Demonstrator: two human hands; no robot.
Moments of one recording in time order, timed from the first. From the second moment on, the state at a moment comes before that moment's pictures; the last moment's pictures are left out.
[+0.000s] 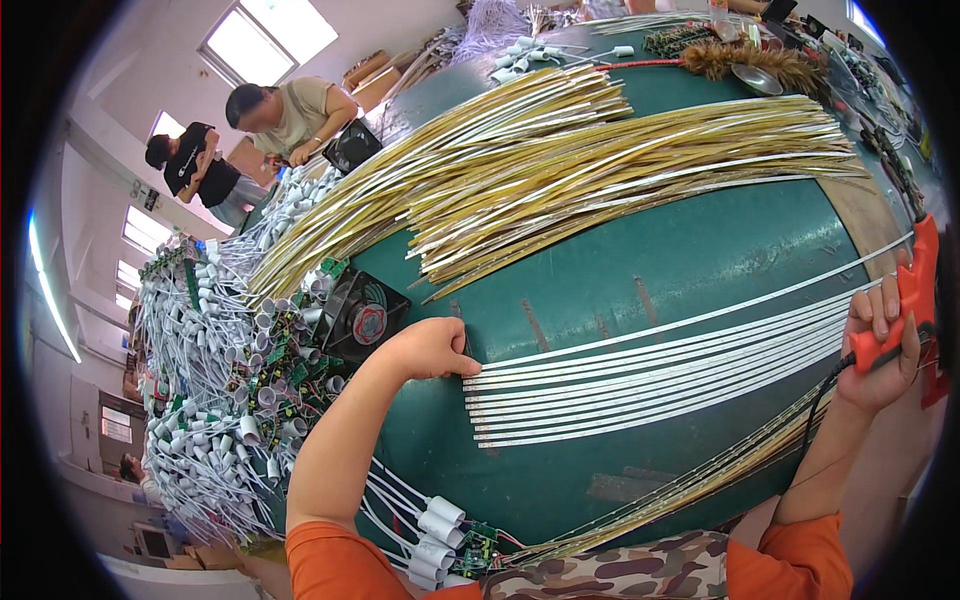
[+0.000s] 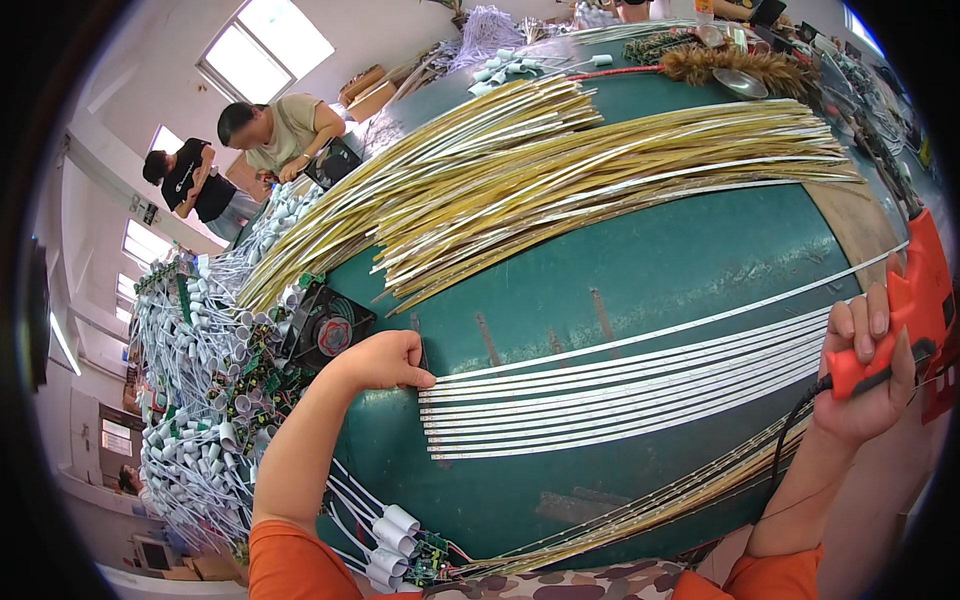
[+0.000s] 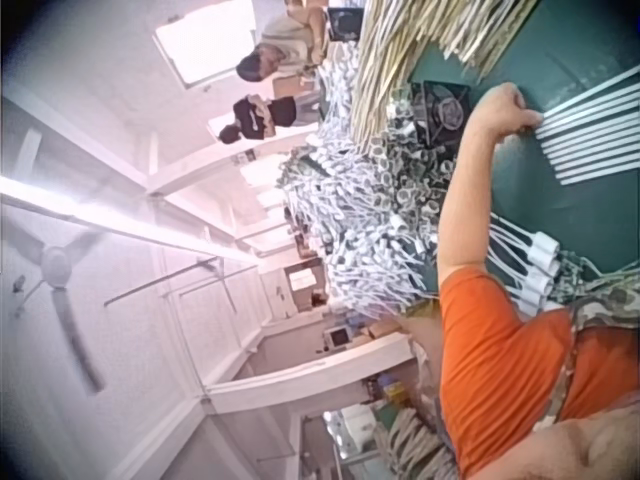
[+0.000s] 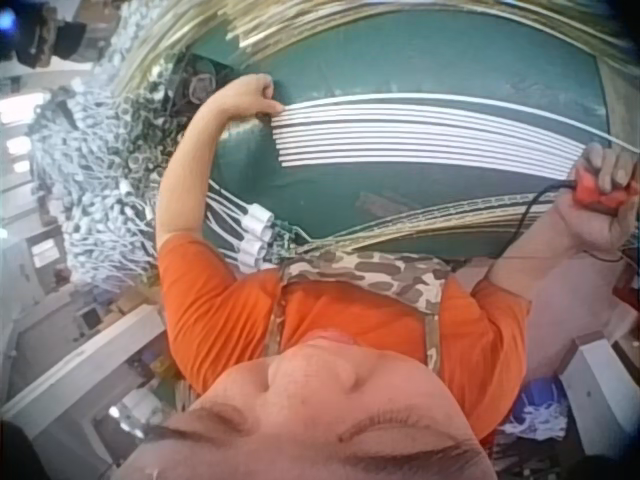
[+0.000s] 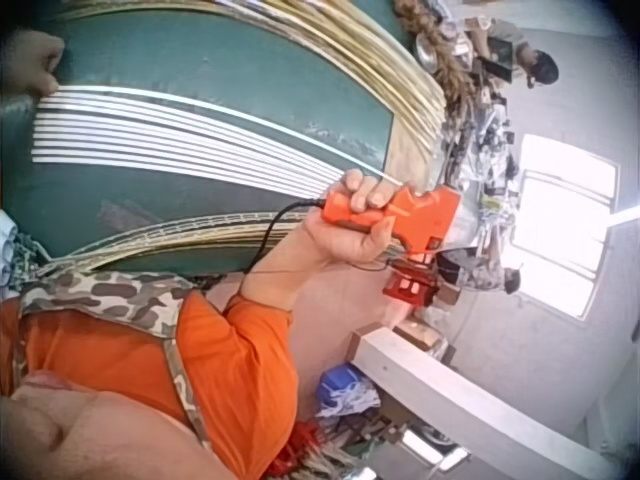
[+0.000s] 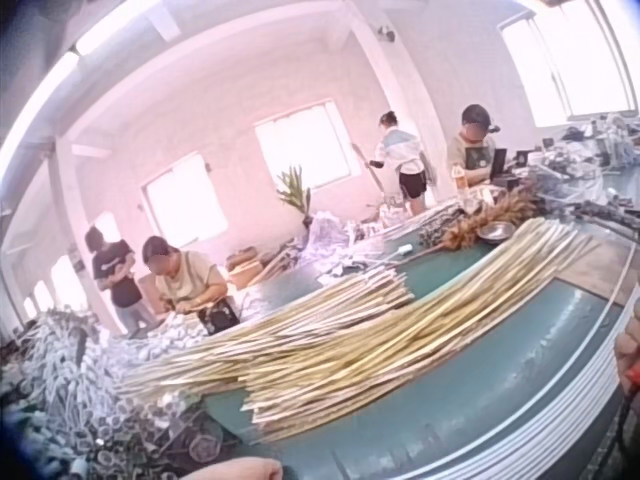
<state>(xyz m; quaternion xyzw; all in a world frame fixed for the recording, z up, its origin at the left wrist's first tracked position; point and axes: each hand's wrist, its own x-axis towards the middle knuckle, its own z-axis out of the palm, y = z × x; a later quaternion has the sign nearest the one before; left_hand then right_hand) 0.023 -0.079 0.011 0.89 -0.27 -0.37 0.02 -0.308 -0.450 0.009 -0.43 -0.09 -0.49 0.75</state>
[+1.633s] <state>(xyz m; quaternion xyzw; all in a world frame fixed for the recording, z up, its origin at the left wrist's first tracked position) 0.037 -0.070 -0.015 0.82 -0.24 -0.43 0.31 -0.299 -0.430 0.024 -0.37 -0.05 -0.54 0.76</state>
